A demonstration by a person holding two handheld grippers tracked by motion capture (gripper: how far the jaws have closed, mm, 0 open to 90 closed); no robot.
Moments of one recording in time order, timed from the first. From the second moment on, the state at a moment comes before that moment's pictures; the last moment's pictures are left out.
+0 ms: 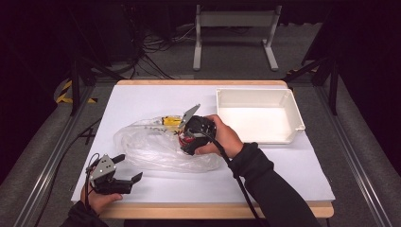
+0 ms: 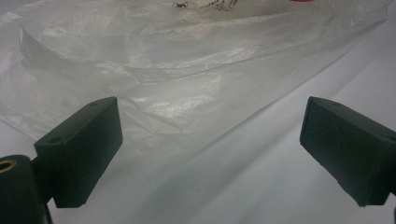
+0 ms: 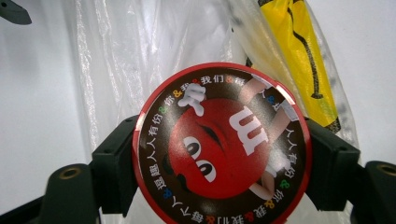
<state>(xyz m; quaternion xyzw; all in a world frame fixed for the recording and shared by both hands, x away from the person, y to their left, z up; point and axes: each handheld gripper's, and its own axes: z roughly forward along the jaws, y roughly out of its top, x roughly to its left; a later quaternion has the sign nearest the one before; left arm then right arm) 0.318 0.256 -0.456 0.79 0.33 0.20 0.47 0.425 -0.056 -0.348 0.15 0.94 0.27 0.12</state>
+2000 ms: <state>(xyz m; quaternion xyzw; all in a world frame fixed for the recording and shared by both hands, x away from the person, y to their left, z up) 0.319 0.256 -0.457 0.80 0.33 0.19 0.46 0.424 -0.119 -0.289 0.18 0.94 0.24 0.15</state>
